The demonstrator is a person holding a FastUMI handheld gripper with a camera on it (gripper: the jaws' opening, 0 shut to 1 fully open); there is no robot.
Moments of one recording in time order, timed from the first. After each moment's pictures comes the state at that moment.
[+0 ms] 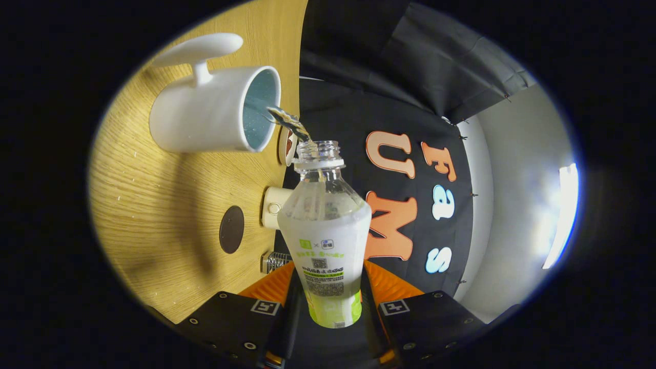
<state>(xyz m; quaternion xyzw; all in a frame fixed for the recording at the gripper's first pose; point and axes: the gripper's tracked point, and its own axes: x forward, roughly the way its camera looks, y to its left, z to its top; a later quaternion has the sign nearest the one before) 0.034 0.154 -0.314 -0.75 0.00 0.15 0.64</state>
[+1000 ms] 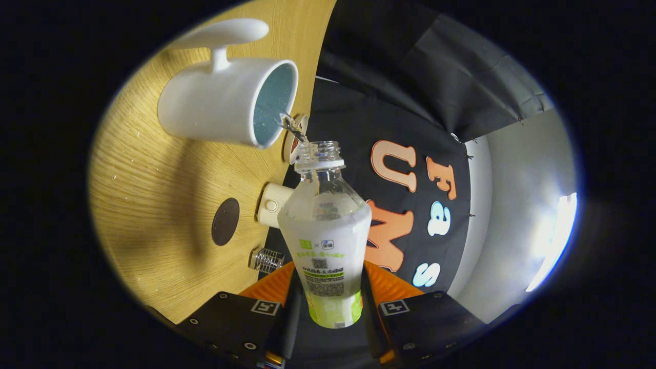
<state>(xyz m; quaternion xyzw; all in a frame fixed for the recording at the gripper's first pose) 0.040 0.159 -0.307 -0.79 -0.02 0.17 0.59</state>
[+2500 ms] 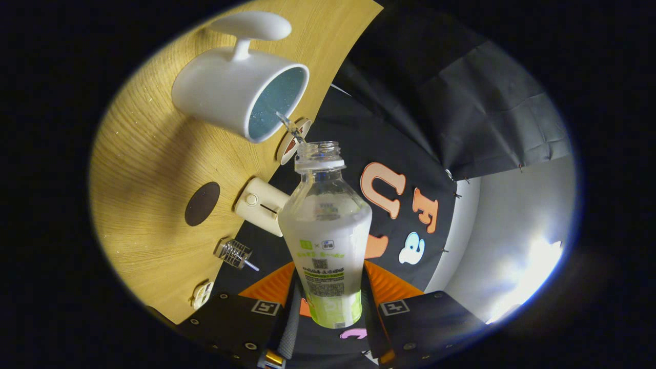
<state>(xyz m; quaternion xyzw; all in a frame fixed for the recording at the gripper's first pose) 0.040 0.192 -0.267 -0.85 -0.11 0.17 0.49</state>
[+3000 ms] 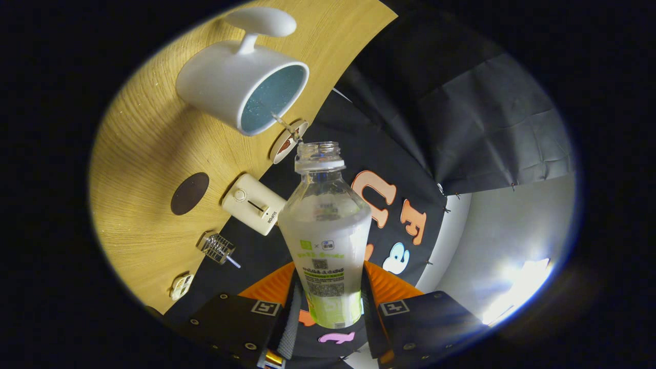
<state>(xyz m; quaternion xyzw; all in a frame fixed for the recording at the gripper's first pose) 0.049 0.197 -0.260 -0.86 -0.14 0.17 0.46</state>
